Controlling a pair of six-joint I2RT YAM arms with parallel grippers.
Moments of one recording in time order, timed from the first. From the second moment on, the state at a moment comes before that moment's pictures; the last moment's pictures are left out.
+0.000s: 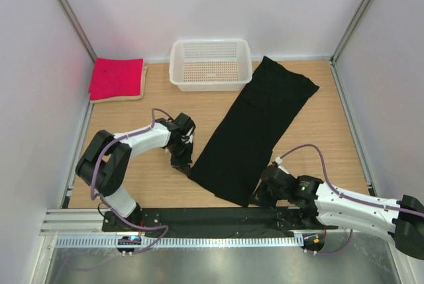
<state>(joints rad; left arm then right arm) -0.57 1.69 0.95 -0.74 0.28 -0.53 1.01 0.80 0.27 -0.46 -0.02 1.52</state>
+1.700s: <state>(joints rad) -0.63 2.31 2.24 -0.96 0.17 -0.48 -0.03 1.33 1.07 -0.90 -0.20 0.64</state>
